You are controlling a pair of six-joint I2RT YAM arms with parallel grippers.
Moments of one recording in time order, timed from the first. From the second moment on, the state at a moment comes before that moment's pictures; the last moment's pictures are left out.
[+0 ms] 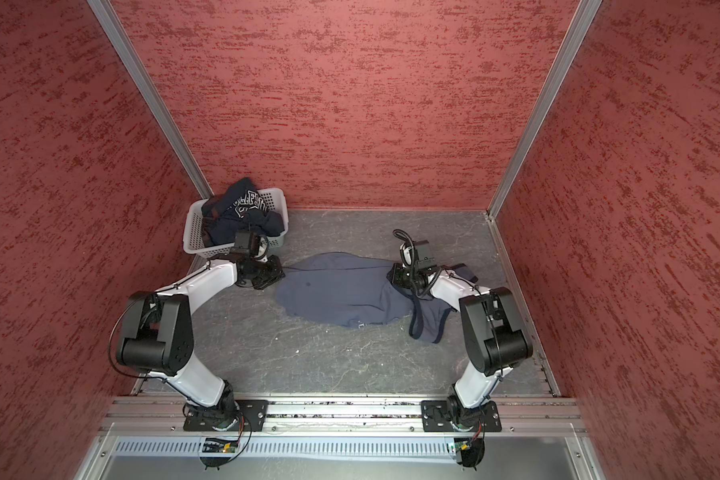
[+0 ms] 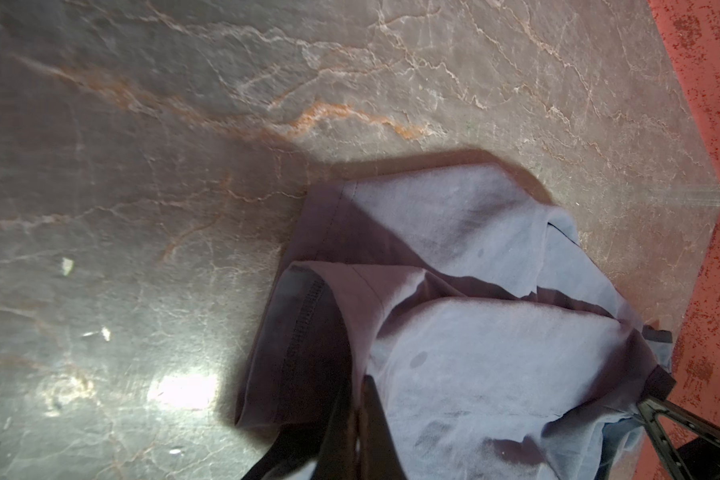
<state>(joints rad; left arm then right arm) -0.10 1.65 1.07 -0.47 0.29 -0.63 0.26 1.69 0.96 -0.16 -0.36 0.46</state>
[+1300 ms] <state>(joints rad) -0.06 1.61 0.87 -0.34 0.35 -0.54 0.21 1.34 0.79 -0.23 -0.22 0.47</state>
